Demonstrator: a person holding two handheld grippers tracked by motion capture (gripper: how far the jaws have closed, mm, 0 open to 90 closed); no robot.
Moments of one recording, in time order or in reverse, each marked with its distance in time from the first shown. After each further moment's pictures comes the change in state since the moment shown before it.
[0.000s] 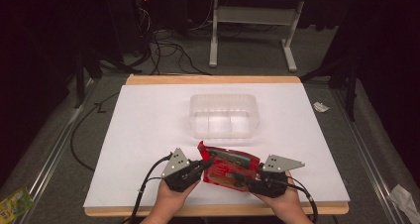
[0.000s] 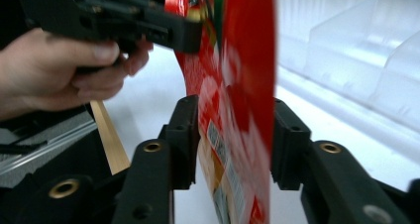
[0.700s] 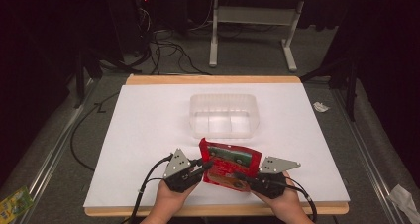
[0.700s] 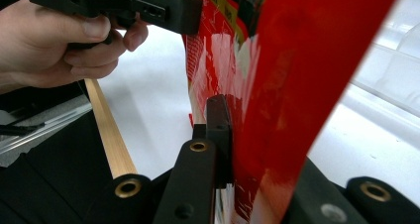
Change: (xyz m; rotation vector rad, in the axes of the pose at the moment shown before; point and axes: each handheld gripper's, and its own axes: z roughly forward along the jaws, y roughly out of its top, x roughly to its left) left arm -0.001 -0.001 0.001 0.027 0.042 0.019; right arm -0.001 -0.006 0.005 0.056 0.004 -0.028
